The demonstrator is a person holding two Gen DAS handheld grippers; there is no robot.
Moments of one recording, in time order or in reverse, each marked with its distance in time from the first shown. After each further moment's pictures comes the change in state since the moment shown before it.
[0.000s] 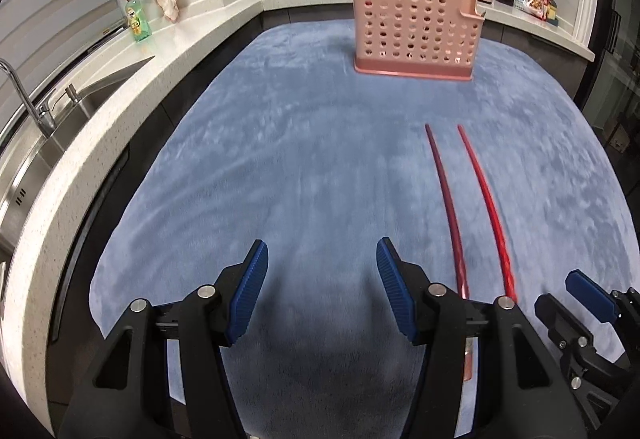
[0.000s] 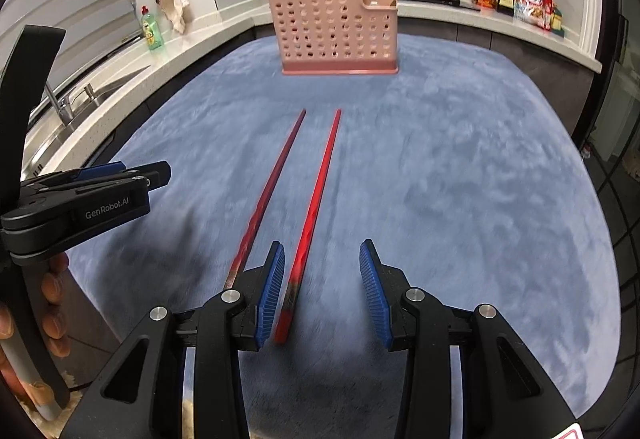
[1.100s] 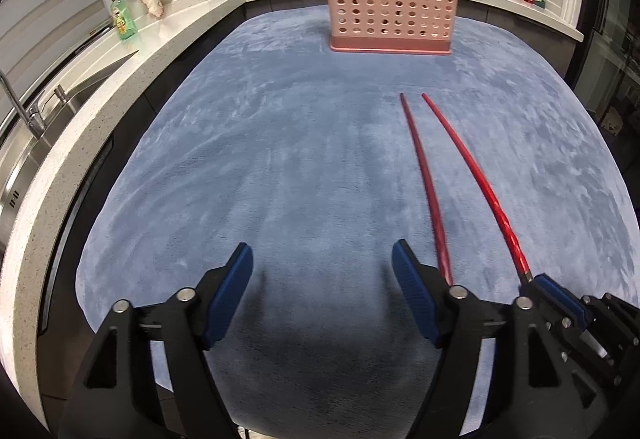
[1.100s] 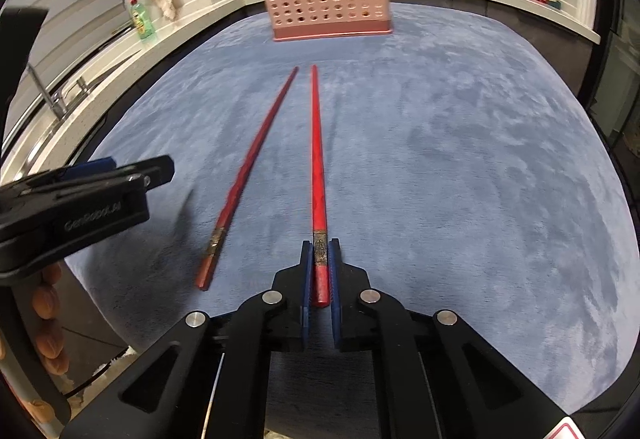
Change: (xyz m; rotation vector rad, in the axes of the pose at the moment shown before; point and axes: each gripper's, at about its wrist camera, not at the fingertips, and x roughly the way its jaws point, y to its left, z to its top) left arm 0.003 -0.023 -0.017 0.043 0.027 -0.028; right arm 0.014 -0.011 -0.021 0.057 0.047 -0.013
